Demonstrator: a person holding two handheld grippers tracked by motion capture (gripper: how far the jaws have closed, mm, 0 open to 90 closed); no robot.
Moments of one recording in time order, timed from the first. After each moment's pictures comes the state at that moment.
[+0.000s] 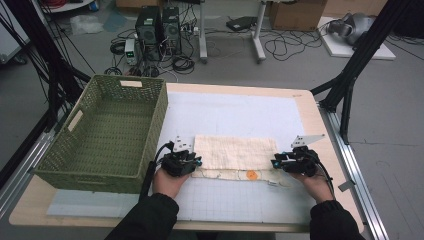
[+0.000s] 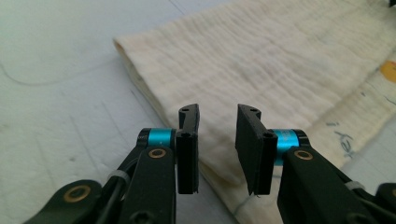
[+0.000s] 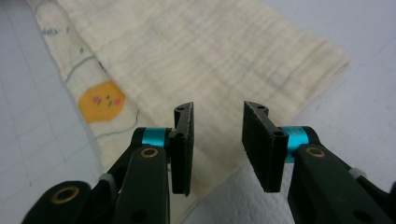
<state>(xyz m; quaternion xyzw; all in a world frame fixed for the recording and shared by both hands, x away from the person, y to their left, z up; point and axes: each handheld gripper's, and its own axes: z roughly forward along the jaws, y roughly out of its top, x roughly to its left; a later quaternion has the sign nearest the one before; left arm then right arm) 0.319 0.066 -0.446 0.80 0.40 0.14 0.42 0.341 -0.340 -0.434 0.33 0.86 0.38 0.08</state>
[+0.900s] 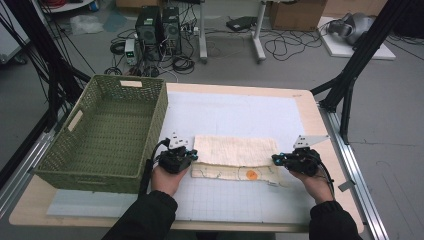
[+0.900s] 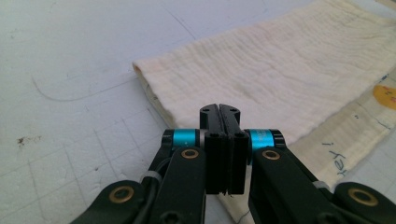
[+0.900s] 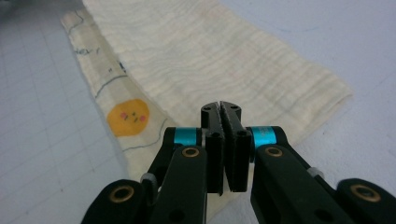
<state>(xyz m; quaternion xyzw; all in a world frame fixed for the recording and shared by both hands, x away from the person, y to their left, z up) 0.319 0.074 -0.427 0.78 0.42 0.16 0.45 0.333 -0.340 -0.418 0.31 0.85 0.42 0.09</state>
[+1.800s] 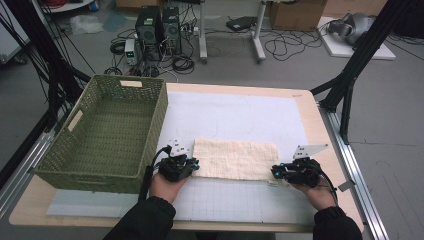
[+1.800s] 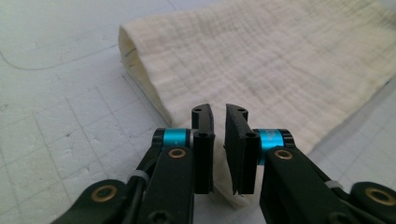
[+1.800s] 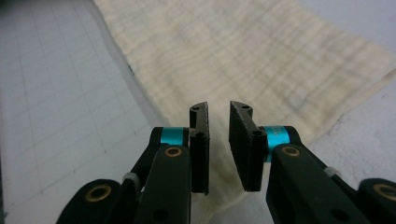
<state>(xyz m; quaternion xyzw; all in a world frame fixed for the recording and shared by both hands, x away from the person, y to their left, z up) 0.306 0.069 -0.440 0.80 0.41 0.13 0.42 0.309 -0.337 -0.430 0.30 0.86 0.40 0.05</state>
